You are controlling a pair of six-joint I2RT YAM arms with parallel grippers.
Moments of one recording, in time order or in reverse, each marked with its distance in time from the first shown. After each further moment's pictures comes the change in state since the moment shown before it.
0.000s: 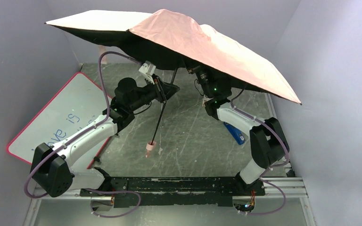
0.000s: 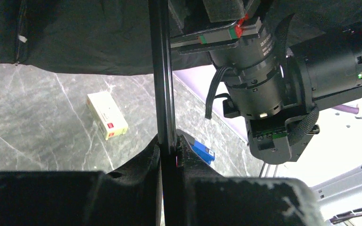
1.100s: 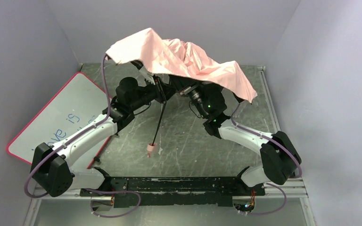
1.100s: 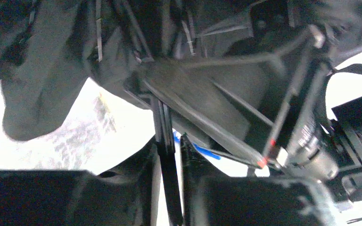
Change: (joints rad) left arm -0.001 0.001 0.001 -0.094 -0.030 0.036; right arm 0.181 -0.206 -0.270 -0.204 0.166 -0.185
